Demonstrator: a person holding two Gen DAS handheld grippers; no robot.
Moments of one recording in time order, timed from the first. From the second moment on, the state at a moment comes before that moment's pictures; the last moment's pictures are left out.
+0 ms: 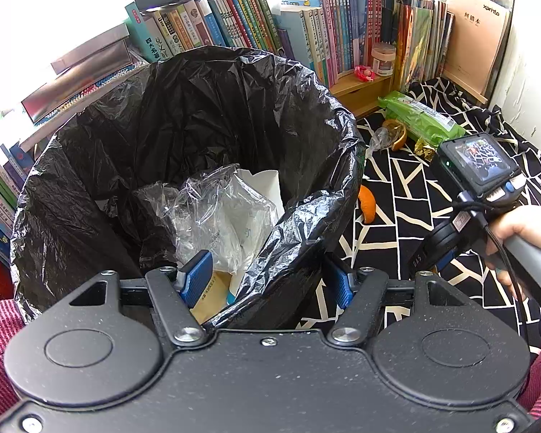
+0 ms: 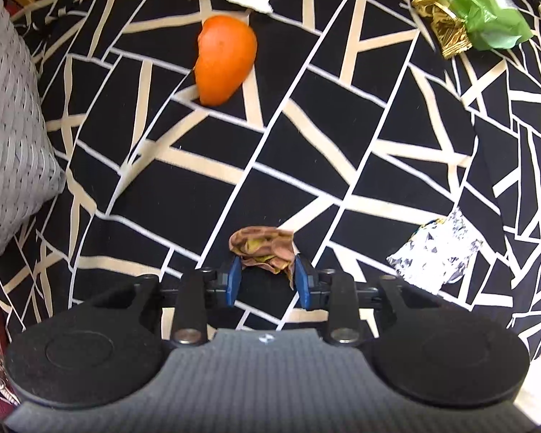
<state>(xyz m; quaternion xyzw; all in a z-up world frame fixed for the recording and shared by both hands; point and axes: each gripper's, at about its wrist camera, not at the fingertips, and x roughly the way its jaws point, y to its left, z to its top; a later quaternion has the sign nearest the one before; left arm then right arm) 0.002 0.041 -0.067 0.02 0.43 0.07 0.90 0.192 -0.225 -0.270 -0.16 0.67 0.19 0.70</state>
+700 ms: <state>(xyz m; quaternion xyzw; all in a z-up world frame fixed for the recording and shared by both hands) 0.004 0.041 -0.066 0.02 0.43 0.07 0.90 0.167 -0.208 -0.097 -0.03 0.51 0.37 0.78</state>
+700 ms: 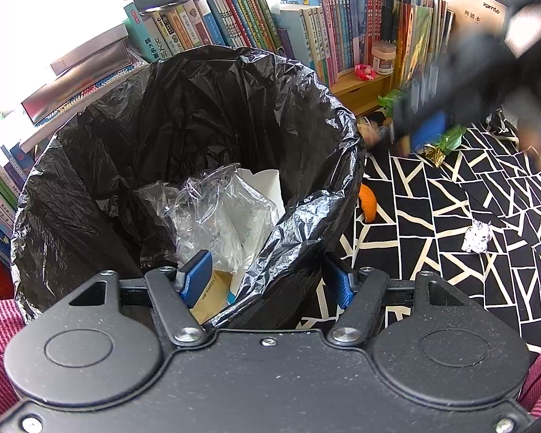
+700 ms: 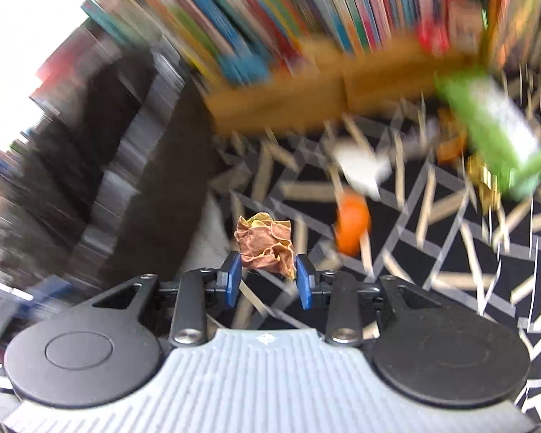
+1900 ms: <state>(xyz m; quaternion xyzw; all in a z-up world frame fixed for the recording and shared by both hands) 0.001 0.041 -0.065 0.02 0.44 0.07 0.90 0.147 -0.222 -0.044 0.03 0.45 0.43 0.78</state>
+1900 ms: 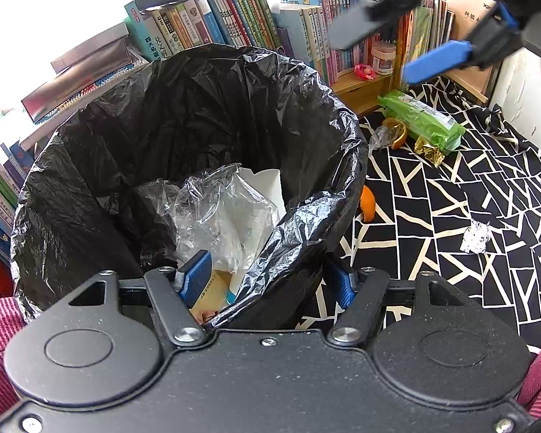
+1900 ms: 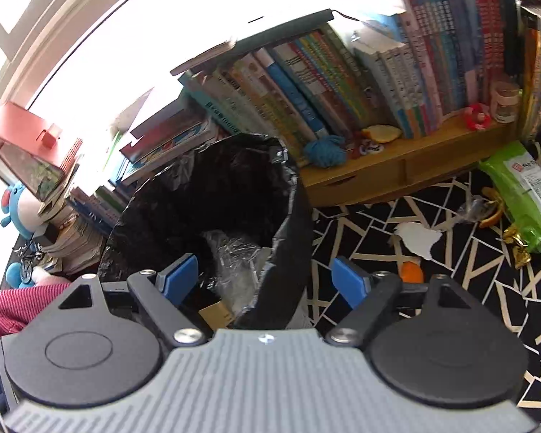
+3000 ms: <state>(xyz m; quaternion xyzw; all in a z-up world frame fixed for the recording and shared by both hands) -0.001 0.040 -0.066 0.02 0.43 0.07 0.90 0.234 -0.333 -0.269 -0.04 0.64 0.01 0.76</state>
